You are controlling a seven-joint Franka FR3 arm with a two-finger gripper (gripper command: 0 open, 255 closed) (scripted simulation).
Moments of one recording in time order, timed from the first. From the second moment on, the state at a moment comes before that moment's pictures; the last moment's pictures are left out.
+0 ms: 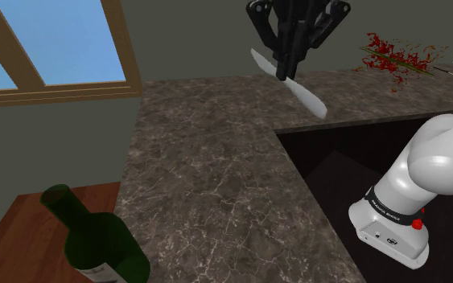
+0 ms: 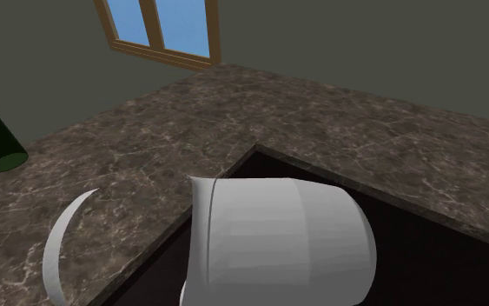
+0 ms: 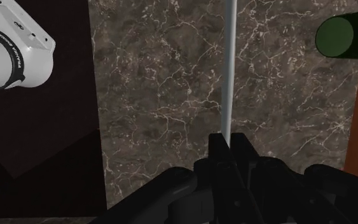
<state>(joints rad) 0.07 -0.46 0.59 -1.76 0.30 1.37 1.20</state>
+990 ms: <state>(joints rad) 0.09 -0.06 1.01 -1.49 0.10 1.46 1.64</state>
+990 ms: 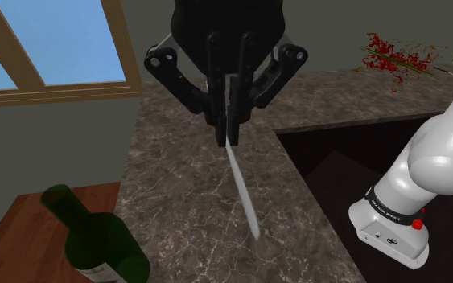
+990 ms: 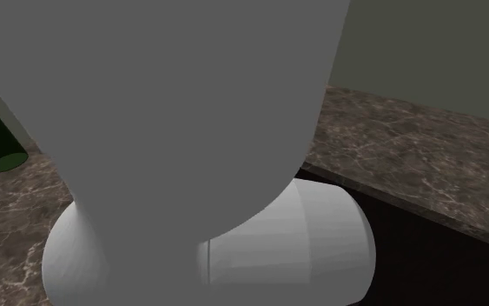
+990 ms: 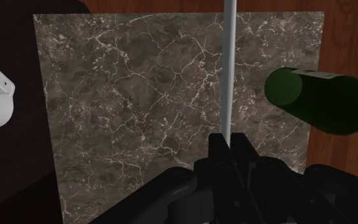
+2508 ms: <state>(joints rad) 0.09 -0.17 0.97 -1.86 0.20 1.77 1.55</state>
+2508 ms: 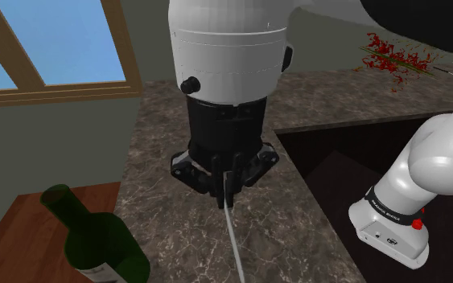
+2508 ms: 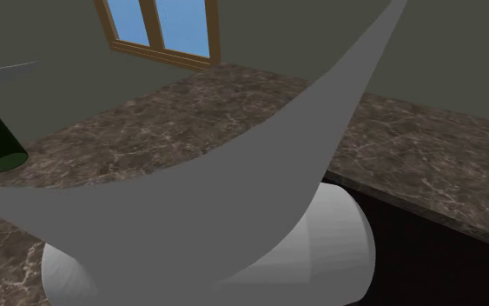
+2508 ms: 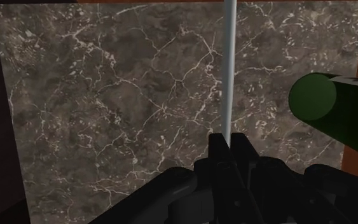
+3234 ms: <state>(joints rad) 0.10 -0.16 1.00 -2.01 0.19 1.92 1.55</state>
